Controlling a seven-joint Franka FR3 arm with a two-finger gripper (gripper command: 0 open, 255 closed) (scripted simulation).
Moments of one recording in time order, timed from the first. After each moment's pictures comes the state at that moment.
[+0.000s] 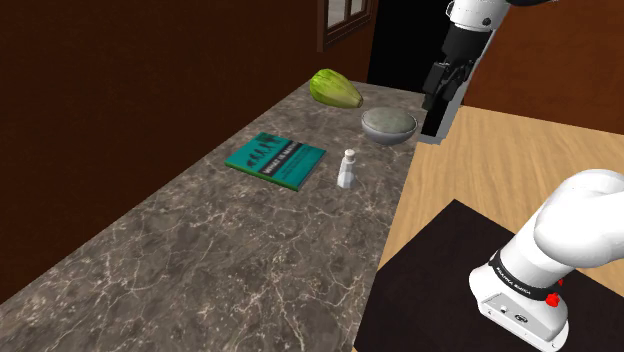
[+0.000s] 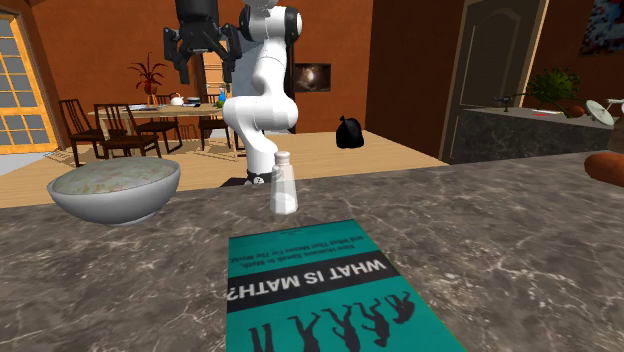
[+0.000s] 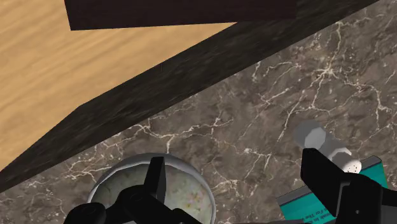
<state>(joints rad) -0.02 -0.76 0.02 -2.35 0.04 1.67 0.00</state>
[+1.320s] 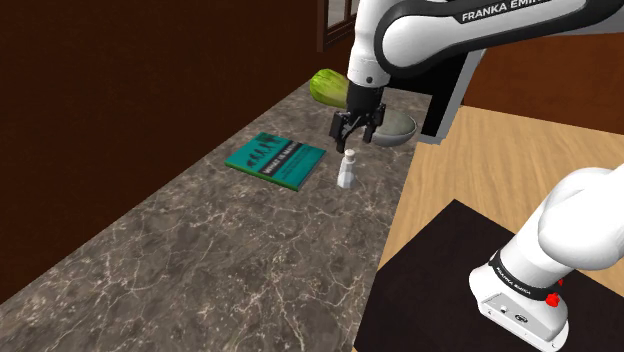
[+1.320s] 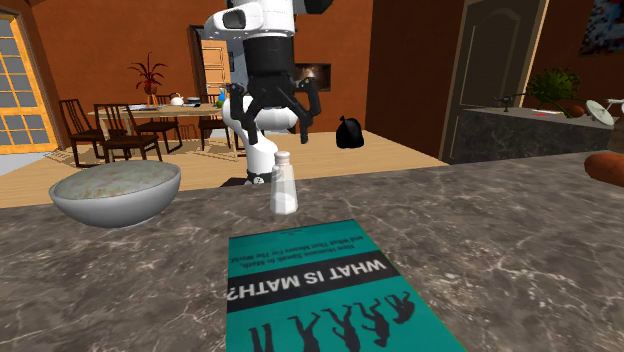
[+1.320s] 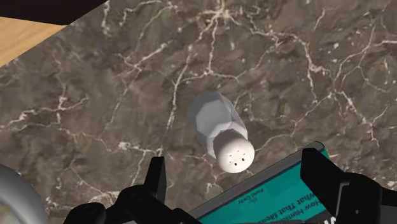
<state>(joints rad) 0.05 -0.34 0.28 -2.26 0.17 1.97 0.33</state>
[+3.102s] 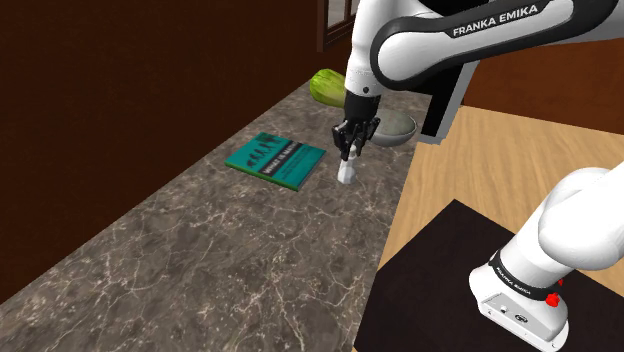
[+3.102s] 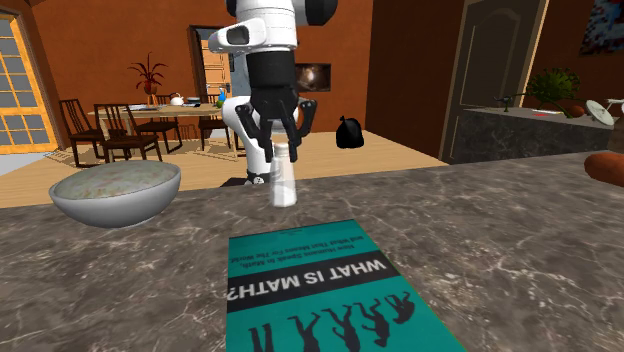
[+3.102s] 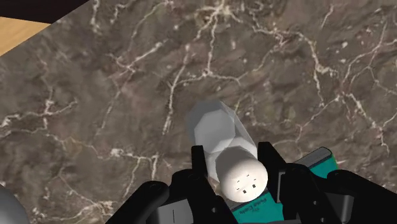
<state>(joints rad) 0.05 -0.32 0.29 -2.29 0.17 2.02 0.33</state>
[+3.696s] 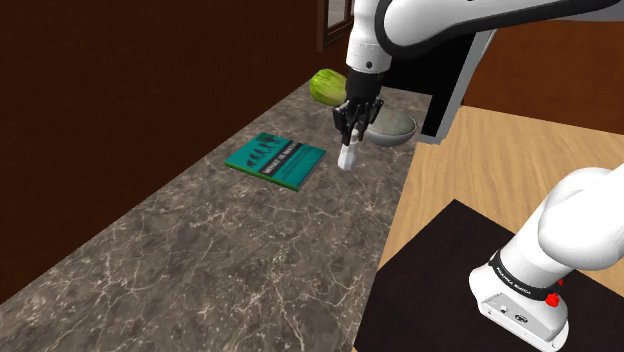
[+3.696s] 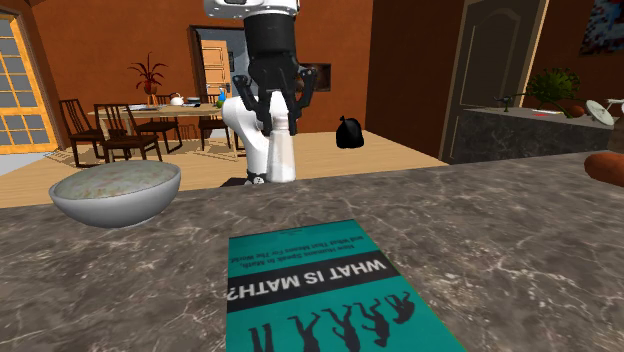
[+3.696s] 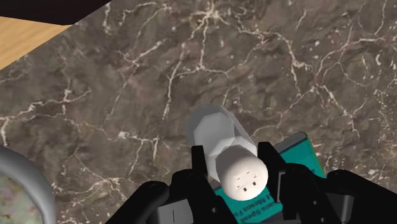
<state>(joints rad) 0.05 -0.33 0.28 -2.18 0.17 1.90 0.34</state>
